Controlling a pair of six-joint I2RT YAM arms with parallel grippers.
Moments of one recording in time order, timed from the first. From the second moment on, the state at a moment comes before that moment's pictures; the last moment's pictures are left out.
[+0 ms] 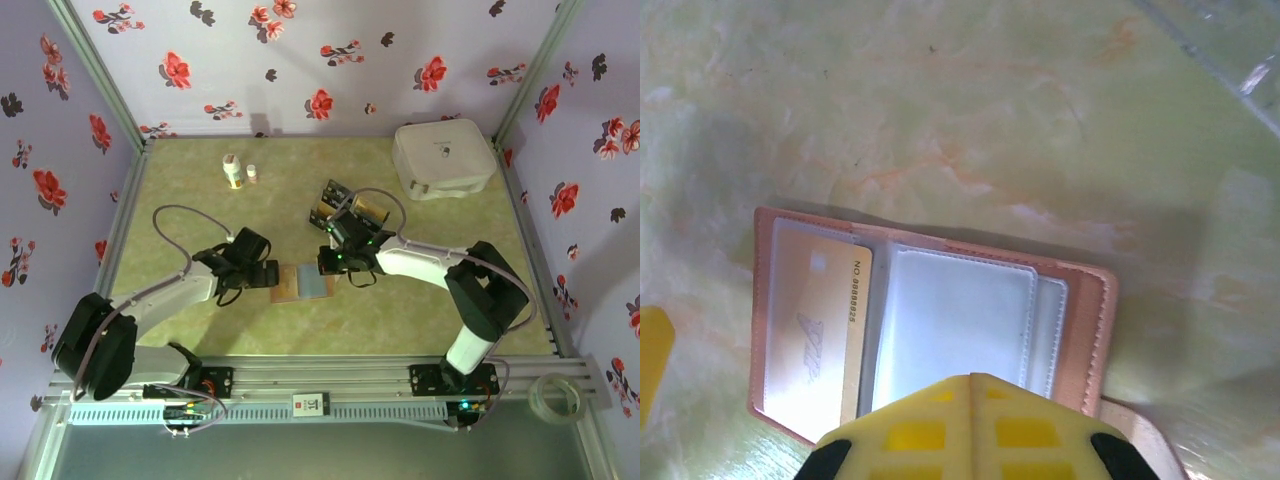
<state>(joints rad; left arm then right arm) -0.69 1.31 0.72 -0.56 -0.21 -0.65 0.78 1.70 0.98 -0.26 -0.21 0.63</state>
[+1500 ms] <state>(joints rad) -0.88 1.44 0.74 -0.38 -0.21 -0.71 0.79 1.84 0.95 -0.03 -0.30 0.72</state>
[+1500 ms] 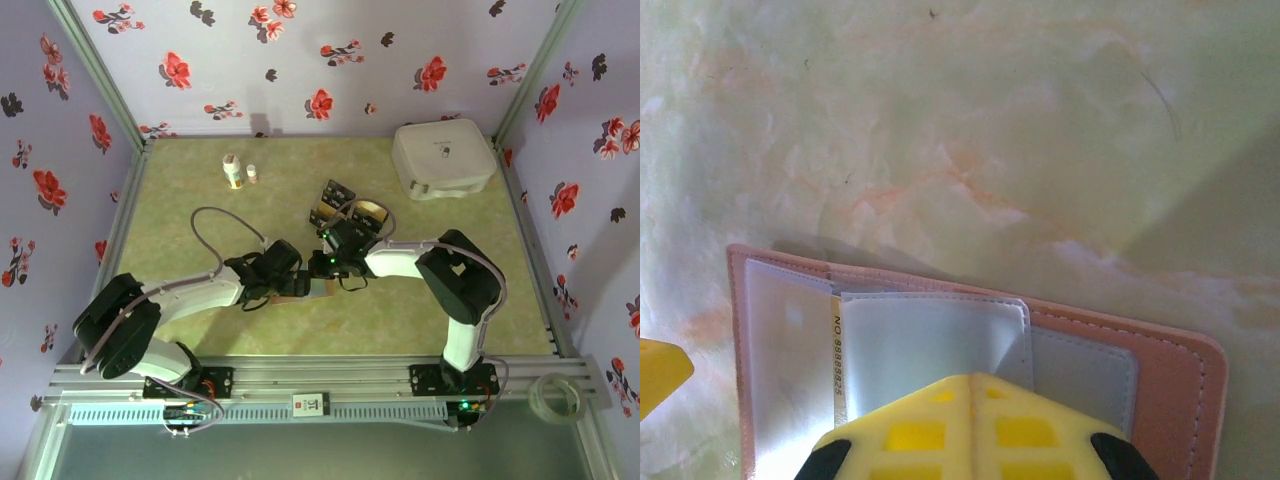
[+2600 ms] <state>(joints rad) -0.91 1.48 0.66 -0.28 -0.24 -0.73 0.77 1.72 0.91 -0.06 -0.28 0.72</state>
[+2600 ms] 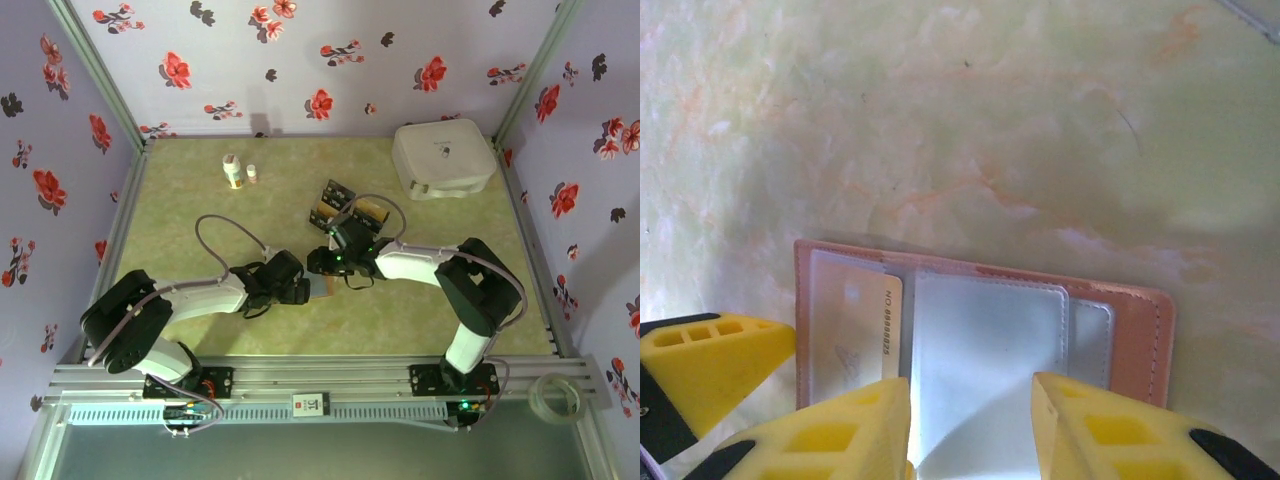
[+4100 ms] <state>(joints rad) -0.85 1.15 0.65 -0.43 -0.33 -0.73 0.80 1.70 0.89 0.00 -0.36 0.82</state>
